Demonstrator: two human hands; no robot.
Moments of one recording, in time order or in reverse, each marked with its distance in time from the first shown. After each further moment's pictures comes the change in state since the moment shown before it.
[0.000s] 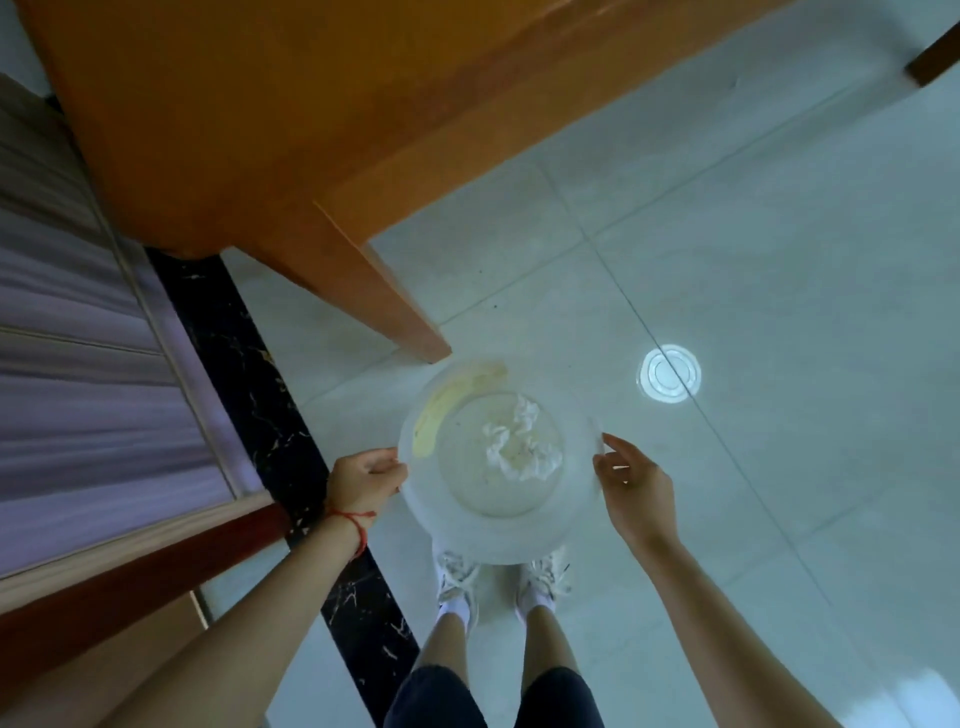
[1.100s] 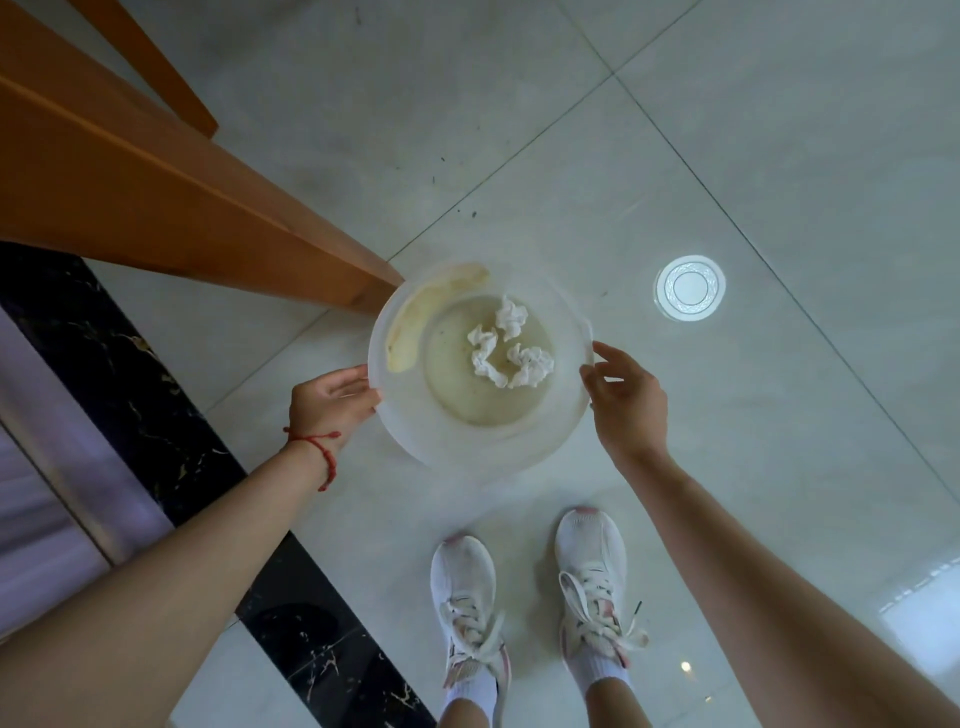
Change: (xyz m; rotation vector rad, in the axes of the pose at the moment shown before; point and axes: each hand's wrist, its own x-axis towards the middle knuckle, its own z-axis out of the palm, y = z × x) left_hand 0.245 -0.082 0.102 0.036 0.021 0.008; right_hand 0.211 0.120 0.172 0.201 0.093 0.075
